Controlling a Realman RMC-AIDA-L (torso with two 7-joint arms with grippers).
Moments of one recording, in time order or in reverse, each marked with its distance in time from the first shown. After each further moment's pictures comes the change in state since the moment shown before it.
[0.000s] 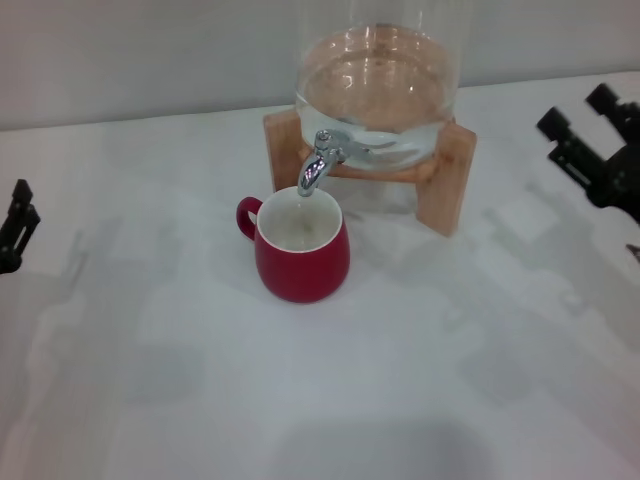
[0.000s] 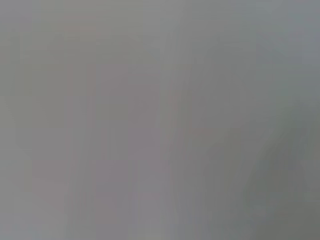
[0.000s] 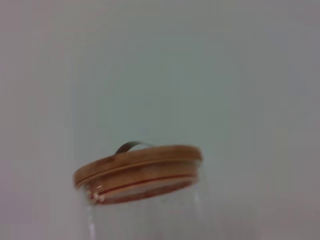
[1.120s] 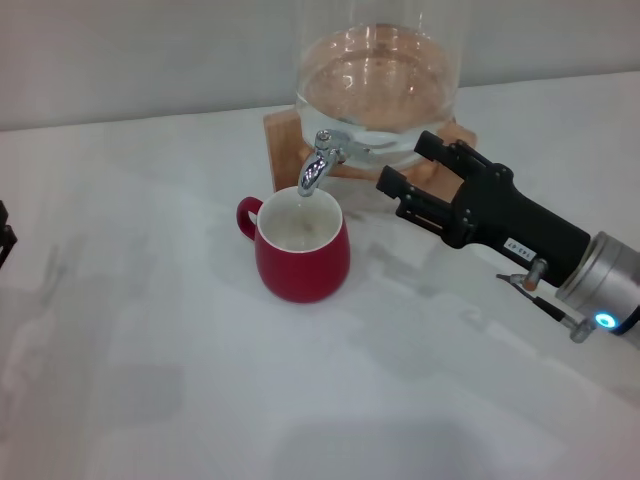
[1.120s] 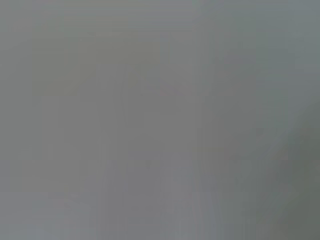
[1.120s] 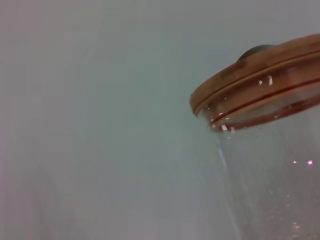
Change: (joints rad) left arm 0.024 -0.001 -0.027 -0.034 -0.002 0.030 0.037; right arm 0.072 0.004 -0.300 -0.156 -0.001 0.192 0.103
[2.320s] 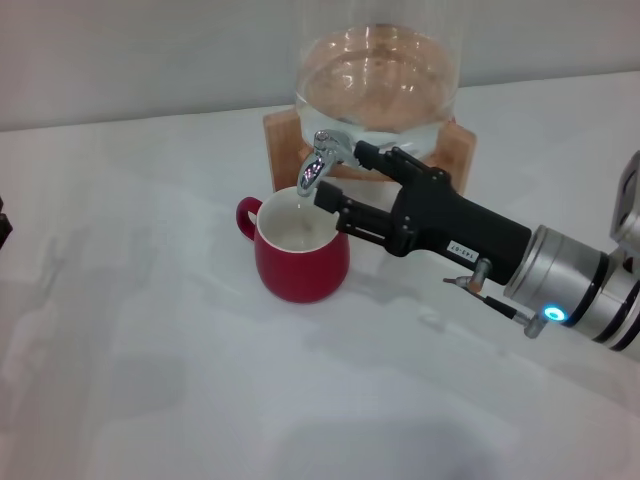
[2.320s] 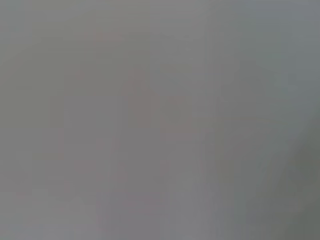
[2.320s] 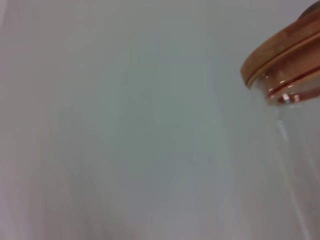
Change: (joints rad) left arm -0.017 0.005 -0.014 0.000 0.001 -0.001 0.003; right arm 0.046 0.002 -0.096 -0.085 0.000 0.103 0.038
